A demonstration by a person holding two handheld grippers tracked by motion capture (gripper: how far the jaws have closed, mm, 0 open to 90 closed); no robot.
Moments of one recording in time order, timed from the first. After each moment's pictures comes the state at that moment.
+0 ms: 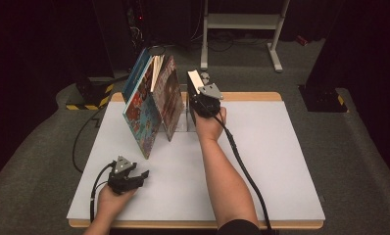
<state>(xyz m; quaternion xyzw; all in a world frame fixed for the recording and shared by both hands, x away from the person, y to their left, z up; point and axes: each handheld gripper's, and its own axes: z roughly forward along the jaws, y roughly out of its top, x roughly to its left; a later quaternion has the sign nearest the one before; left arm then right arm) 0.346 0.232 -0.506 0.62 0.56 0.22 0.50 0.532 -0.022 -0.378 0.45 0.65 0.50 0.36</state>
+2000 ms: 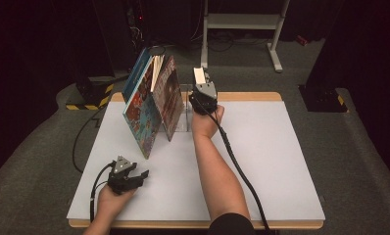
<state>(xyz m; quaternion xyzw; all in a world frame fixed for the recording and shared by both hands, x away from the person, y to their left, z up) 0.346 0.233 -0.505 0.62 0.56 0.21 0.50 0.544 -0.007 -0.381 0.50 0.60 0.47 0.41</state>
